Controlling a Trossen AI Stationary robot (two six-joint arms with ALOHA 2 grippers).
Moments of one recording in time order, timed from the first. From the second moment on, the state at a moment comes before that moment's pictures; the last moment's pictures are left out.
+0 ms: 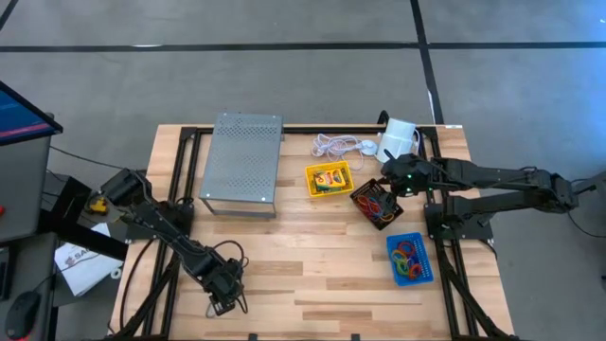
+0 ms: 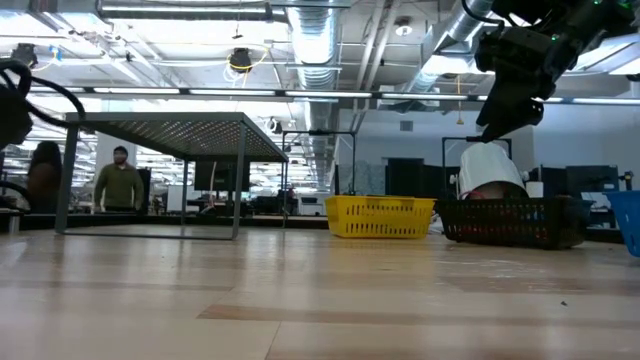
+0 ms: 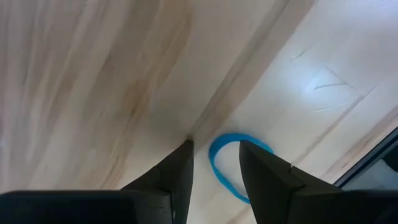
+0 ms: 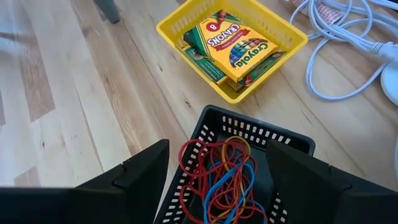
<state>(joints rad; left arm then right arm) -0.75 1.64 0.80 -0.52 0.25 -1.29 -0.19 0.87 0.68 -0.65 0.07 0.36</state>
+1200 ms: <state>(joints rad) -0.78 1.68 0.84 -0.59 0.18 -1.13 -0.19 0.87 0.68 -0.64 0.04 0.36</state>
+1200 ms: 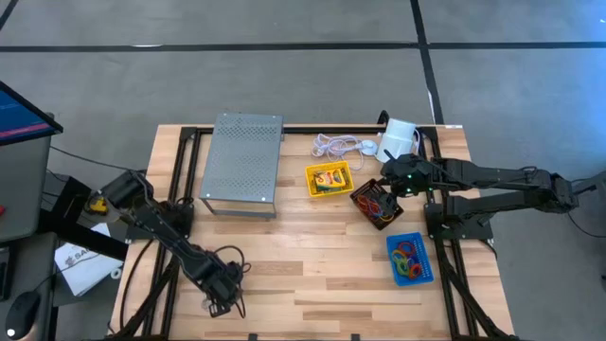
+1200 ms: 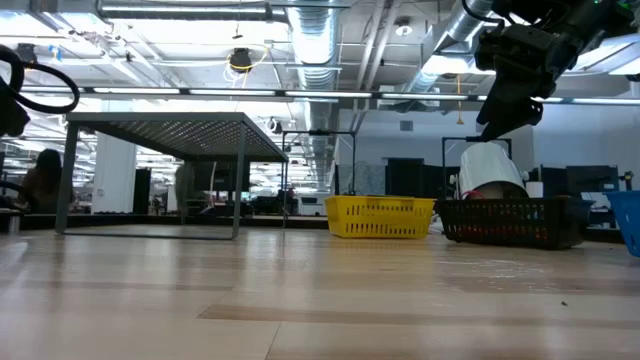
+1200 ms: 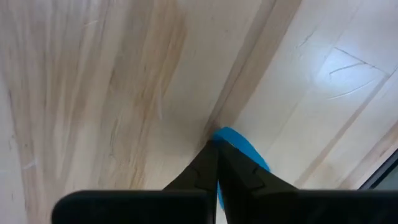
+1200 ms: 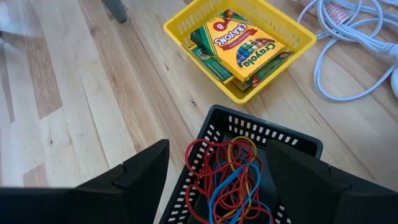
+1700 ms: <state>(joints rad) -0.78 1.55 0.91 -0.65 0.07 -1.14 -0.19 0.87 0.68 -0.61 0.02 0.35</state>
